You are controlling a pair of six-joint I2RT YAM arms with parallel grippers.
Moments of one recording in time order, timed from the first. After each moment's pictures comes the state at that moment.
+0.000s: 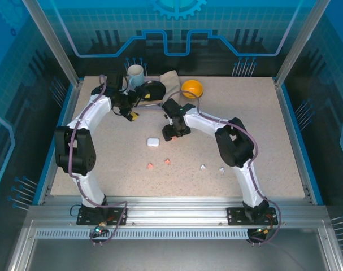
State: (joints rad) left arm -0.08 1.85 1.54 -0.68 0.49 -1.05; right arm 0.67 2.23 1.76 -0.83 0.02 0.28
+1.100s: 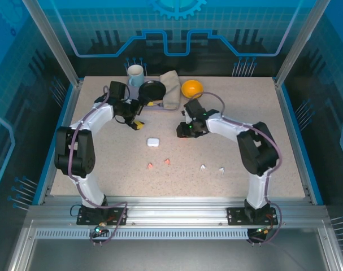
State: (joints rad) left arm -0.10 1.81 1.36 -0.53 0.62 -1.16; right arm 0.53 1.90 1.30 -0.47 -0.20 0.43
